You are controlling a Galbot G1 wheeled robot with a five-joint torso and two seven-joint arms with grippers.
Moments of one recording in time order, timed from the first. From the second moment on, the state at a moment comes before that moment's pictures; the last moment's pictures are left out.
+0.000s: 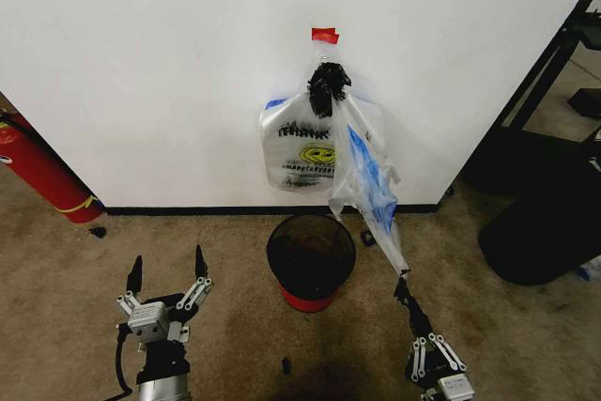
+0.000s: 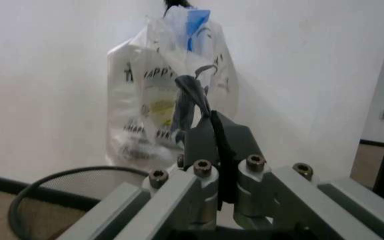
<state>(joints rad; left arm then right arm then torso) 1.87 -1.44 -0.42 -2.29 0.05 -0.42 -0.35 -1.93 1.41 0.49 2.02 -0.11 0.81 0.06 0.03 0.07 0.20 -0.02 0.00</state>
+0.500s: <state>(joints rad) 1.87 -1.14 -0.38 -2.49 -0.12 -0.23 -0.29 -1.64 1.40 0.37 2.06 -0.07 0.49 0.05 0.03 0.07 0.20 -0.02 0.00</state>
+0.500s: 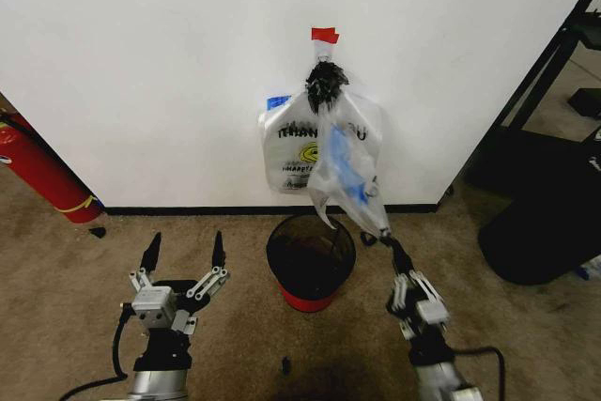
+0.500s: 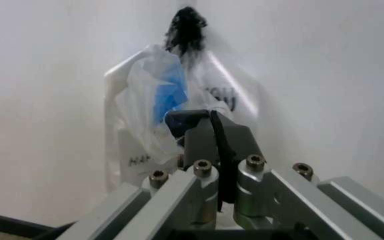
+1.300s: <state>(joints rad) 0.66 -0.60 0.11 -2.47 -1.16 0.32 -0.37 -1.56 1.49 0.32 2.00 -0.14 0.41 0.06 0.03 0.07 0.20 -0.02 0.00</state>
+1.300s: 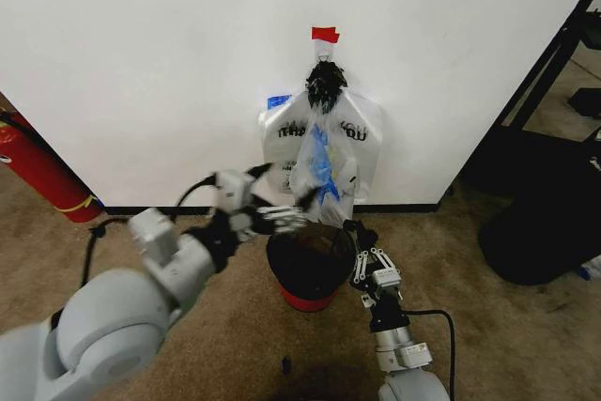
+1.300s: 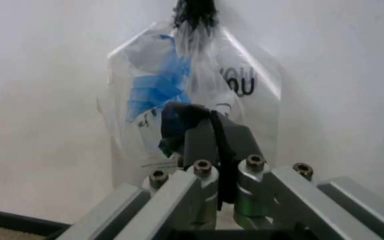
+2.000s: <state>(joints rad) 0.19 -0.86 0.53 -2.20 -1.23 0.58 -0.55 -1.61 1.51 0.36 2.01 -0.15 0.43 0.07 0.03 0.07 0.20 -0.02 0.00</state>
